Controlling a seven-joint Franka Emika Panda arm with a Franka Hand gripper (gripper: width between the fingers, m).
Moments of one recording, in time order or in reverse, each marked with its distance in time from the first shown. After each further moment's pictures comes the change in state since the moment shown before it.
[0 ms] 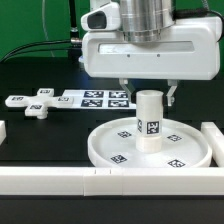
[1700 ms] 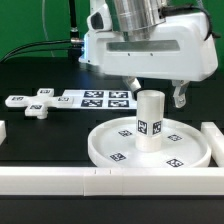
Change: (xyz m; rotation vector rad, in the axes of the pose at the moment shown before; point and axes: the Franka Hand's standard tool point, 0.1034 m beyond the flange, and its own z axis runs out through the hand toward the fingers) arm 0.005 -0.011 -0.004 0.107 -0.025 0.297
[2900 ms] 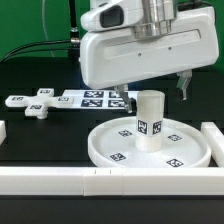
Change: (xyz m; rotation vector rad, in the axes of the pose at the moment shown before) arm 0.000 -0.010 0.001 -0.103 0.078 -1.330
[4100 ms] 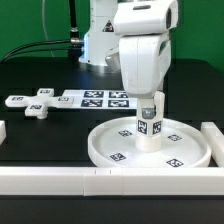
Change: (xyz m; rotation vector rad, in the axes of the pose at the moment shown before) arm -0.014 0.008 0.008 -0.020 -0.041 -0.806
